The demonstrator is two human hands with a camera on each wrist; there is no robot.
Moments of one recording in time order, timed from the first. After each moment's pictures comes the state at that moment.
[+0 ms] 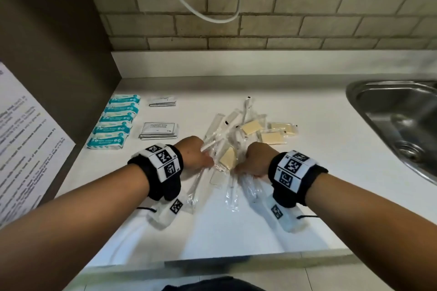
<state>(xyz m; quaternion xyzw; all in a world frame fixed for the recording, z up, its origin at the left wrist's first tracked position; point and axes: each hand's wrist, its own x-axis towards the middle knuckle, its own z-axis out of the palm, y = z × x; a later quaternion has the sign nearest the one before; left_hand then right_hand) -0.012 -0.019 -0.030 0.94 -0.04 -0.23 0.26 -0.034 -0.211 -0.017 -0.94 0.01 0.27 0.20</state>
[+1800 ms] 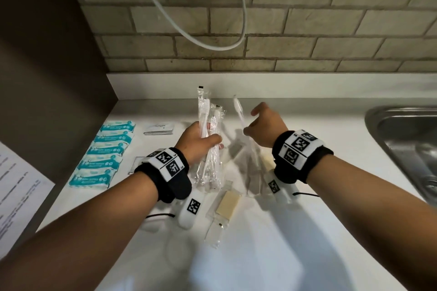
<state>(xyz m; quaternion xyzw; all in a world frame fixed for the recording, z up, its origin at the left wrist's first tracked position) 0.077 -0.036 -0.018 0.79 0.03 -0.07 0.61 0.102 -0.222 0.018 -0.93 0.03 0.02 0.37</state>
